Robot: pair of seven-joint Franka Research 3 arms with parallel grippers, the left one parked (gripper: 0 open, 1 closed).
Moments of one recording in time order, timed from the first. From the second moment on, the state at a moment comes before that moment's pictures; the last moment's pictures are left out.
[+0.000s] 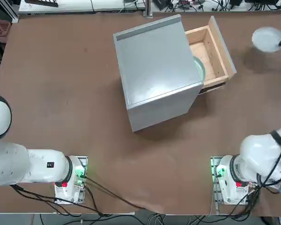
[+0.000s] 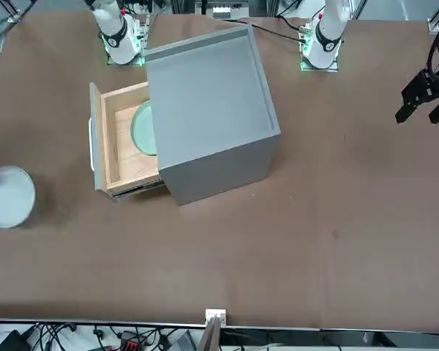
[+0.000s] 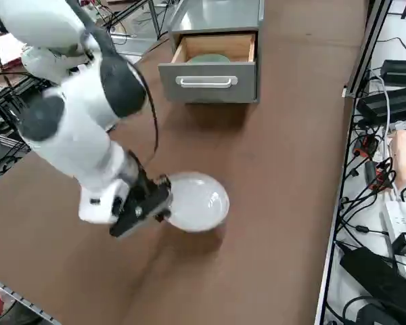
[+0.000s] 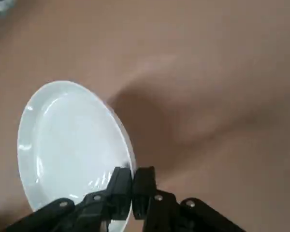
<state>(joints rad) -0.58 0.53 -0.08 -1.37 0.31 1.84 -0.21</state>
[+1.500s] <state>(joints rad) -0.04 -0.04 0.05 -1.68 0.11 1.48 -0.14</state>
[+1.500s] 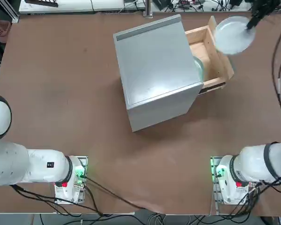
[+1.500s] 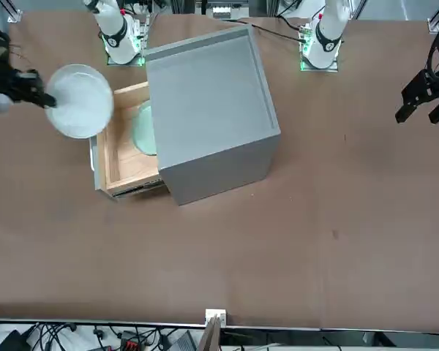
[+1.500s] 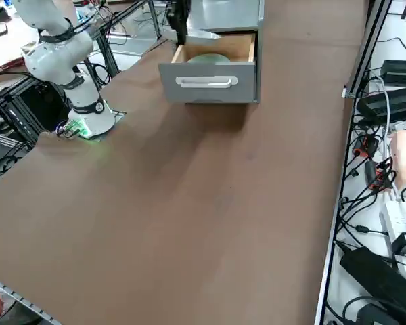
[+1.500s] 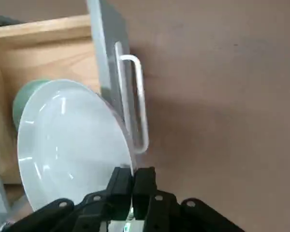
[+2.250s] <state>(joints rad) 0.22 -0.03 0.05 -1.87 0.04 1.71 0.18</state>
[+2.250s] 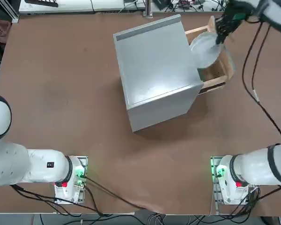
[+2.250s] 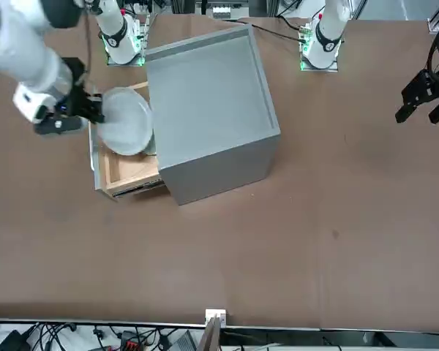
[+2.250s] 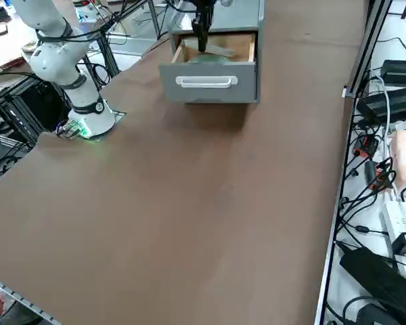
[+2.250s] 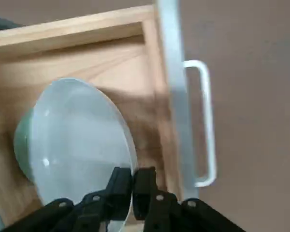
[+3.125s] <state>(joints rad) 0.31 -0.02 0.05 -1.96 0.08 1.83 0.35</state>
